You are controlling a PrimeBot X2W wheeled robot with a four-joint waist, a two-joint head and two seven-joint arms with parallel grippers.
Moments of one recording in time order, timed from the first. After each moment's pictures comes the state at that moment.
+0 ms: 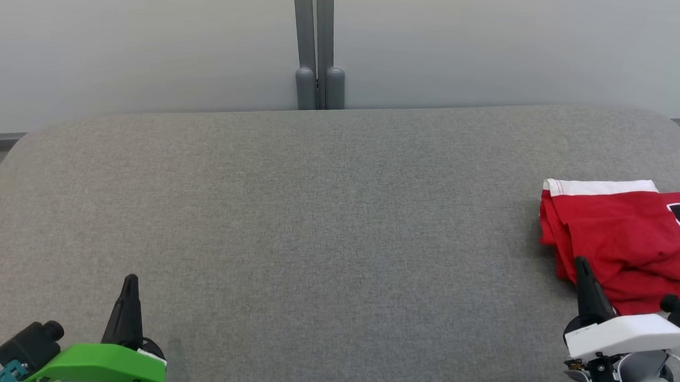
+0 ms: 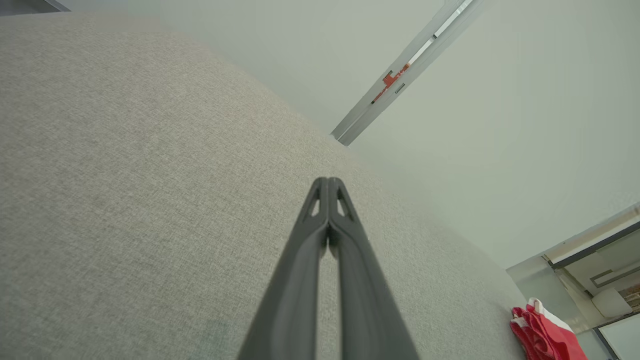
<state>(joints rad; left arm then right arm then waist) 0.00 0.07 0.02 0.24 -0.79 -0.11 -0.10 -0.06 -0.14 0.00 0.25 0.87 0.13 -0.10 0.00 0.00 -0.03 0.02</state>
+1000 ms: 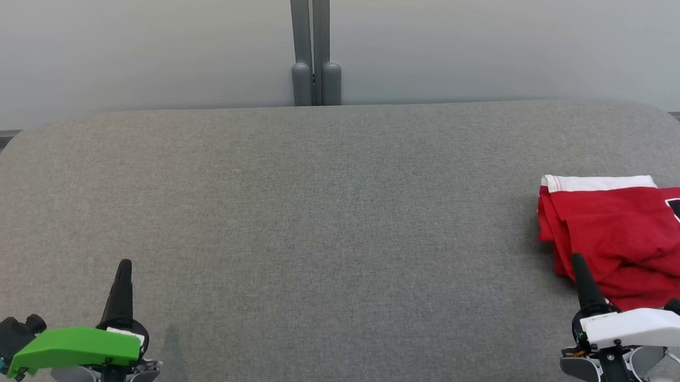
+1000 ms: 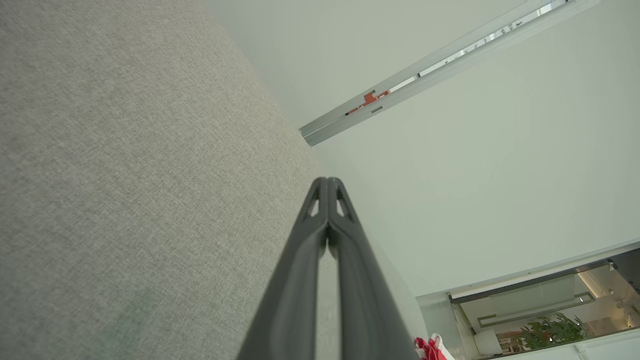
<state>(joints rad) -0.04 0.06 0.06 0.24 -1.14 -0.11 -0.01 -0.09 -0.10 -0.05 0.25 1.18 0.13 -0.01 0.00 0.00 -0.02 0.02</state>
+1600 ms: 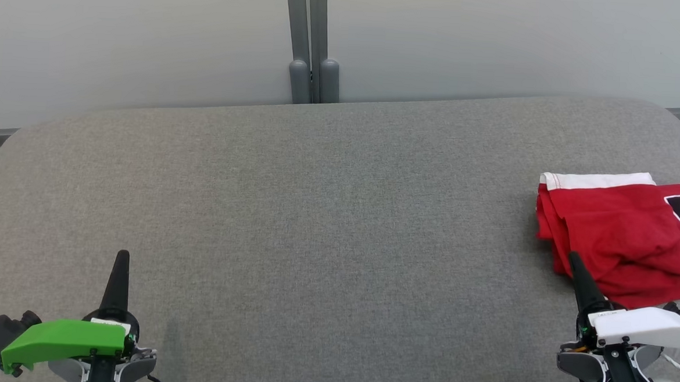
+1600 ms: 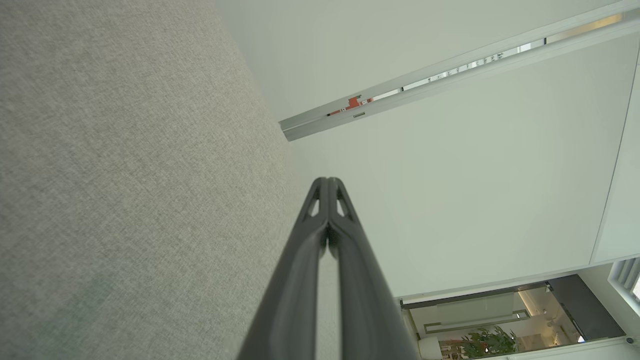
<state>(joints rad) -0.07 0.06 0.08 0.24 -1.31 -0.11 0.03 -0.09 -0.08 -0.07 0.25 1.33 0.13 0.03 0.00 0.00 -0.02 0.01</state>
